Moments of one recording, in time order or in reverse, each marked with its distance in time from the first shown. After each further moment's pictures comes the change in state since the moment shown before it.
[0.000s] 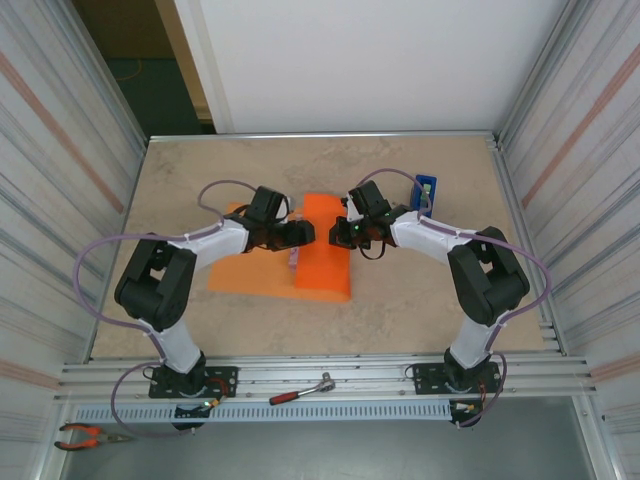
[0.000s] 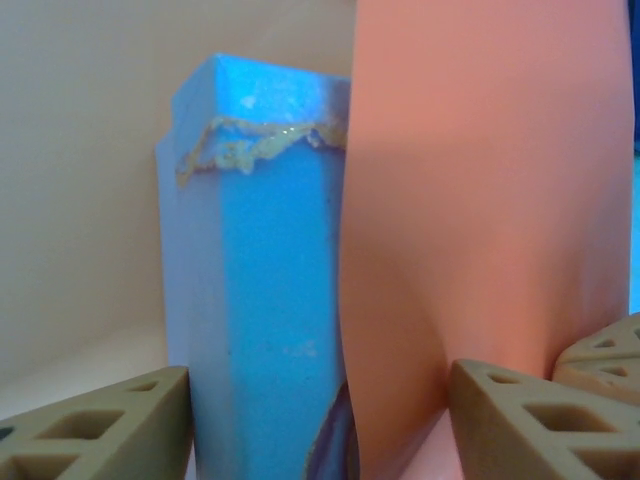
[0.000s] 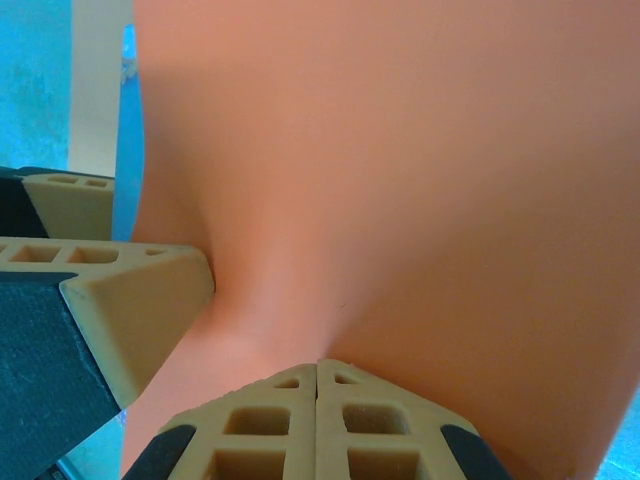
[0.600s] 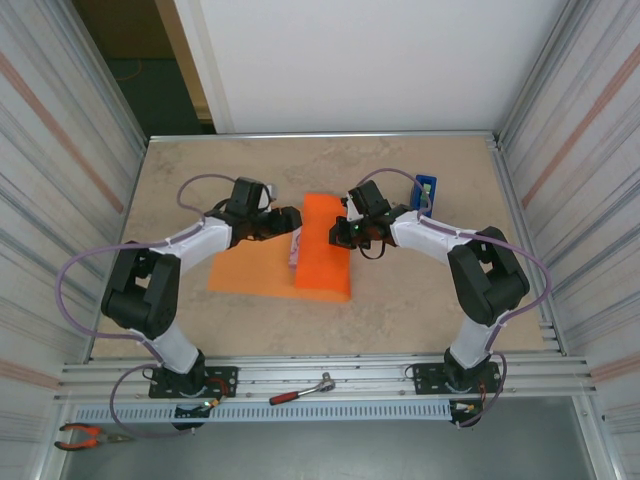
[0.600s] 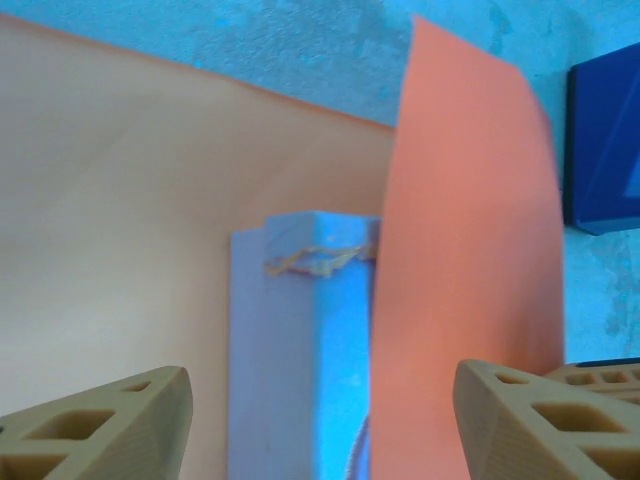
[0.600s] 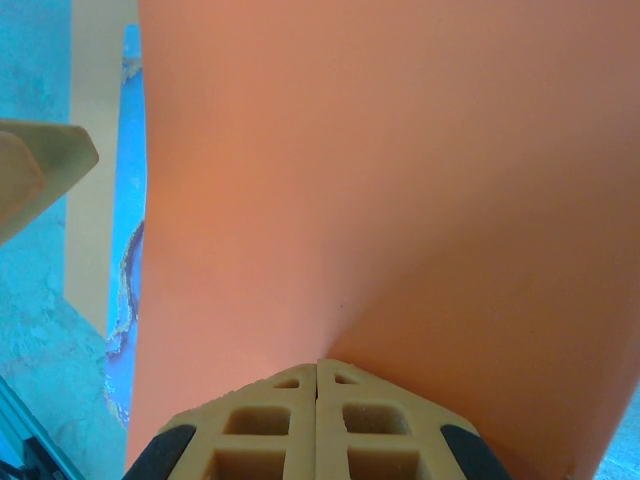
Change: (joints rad) left arm 0.104 -0.073 -0.007 0.027 0.036 0.001; right arm 0.001 0.000 0.005 -0.006 0.001 0.001
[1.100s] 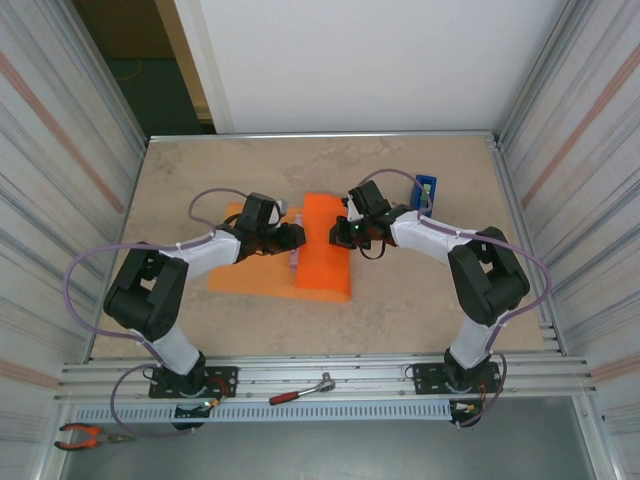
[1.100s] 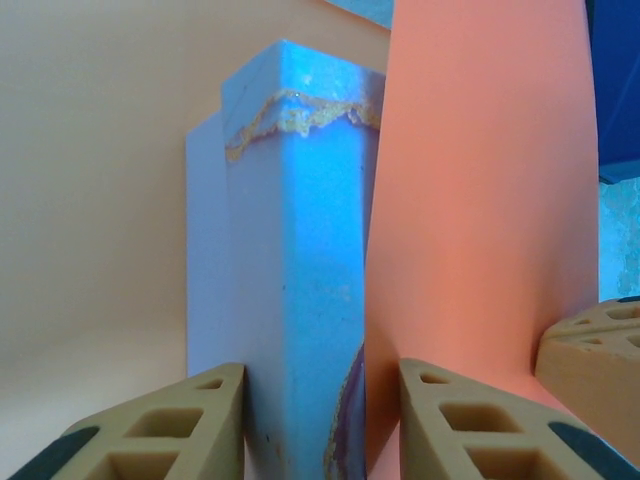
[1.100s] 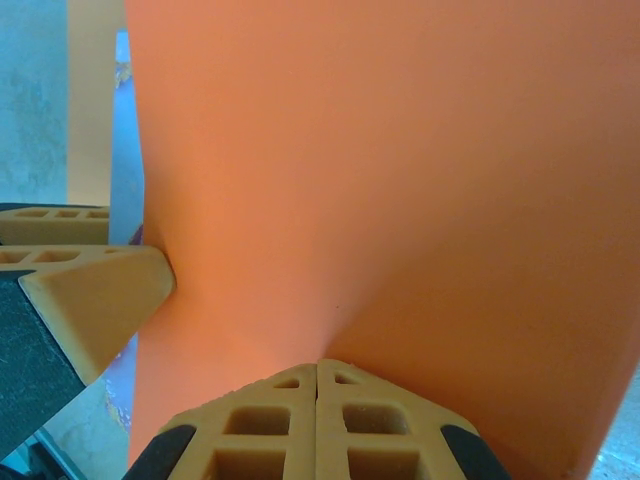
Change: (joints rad) left arm -0.077 -0.005 -0.121 0.106 -0.026 -0.058; right arm 0.000 0.000 0.000 -0.002 0.003 0.018
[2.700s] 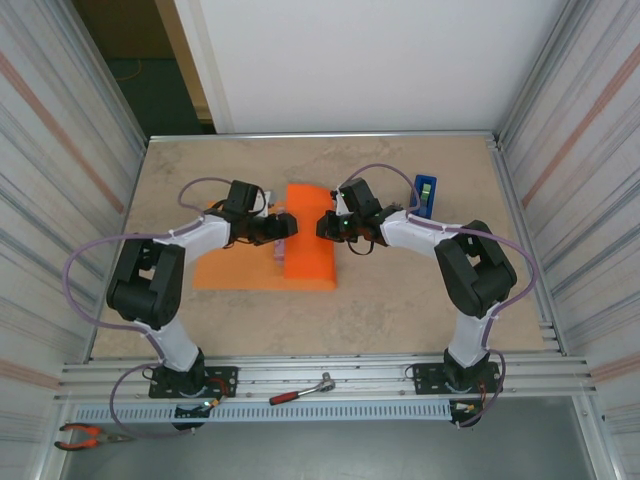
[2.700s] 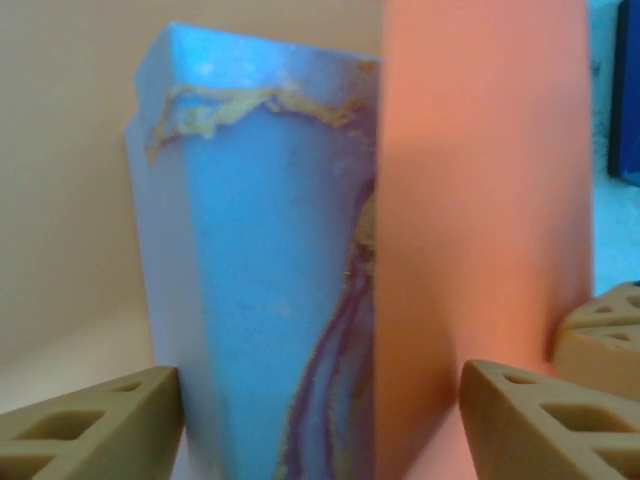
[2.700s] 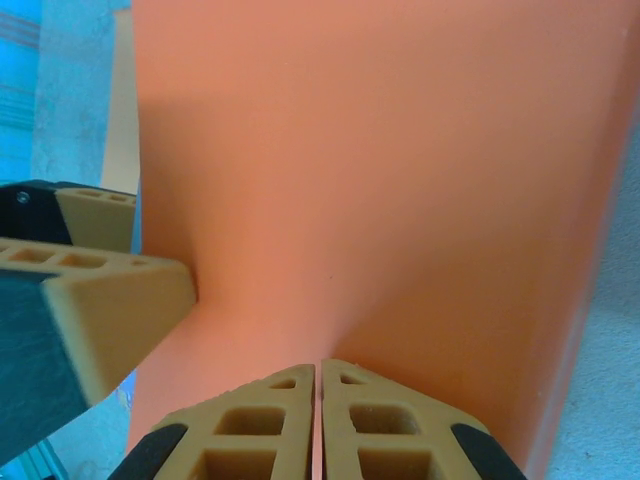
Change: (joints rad) left arm 0.134 0.068 0.117 -0.155 0.106 0.163; right arm 0.037 0.080 0.037 0.176 -0.003 0.019
